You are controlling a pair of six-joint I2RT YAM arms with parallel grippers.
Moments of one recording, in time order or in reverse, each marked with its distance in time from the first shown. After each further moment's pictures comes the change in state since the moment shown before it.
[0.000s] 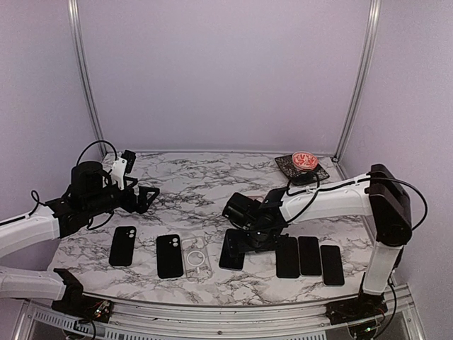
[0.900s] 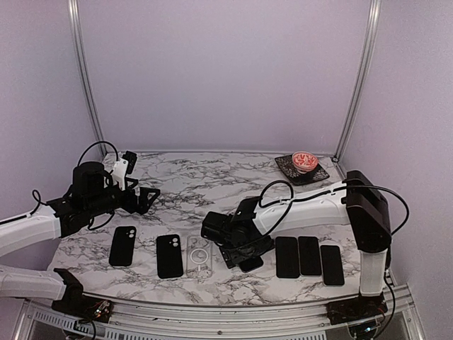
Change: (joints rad) left arm -0.002 0.014 0.000 0.000 -0.008 0.003; right arm 0.140 0.201 0.258 -0.256 0.266 -0.049
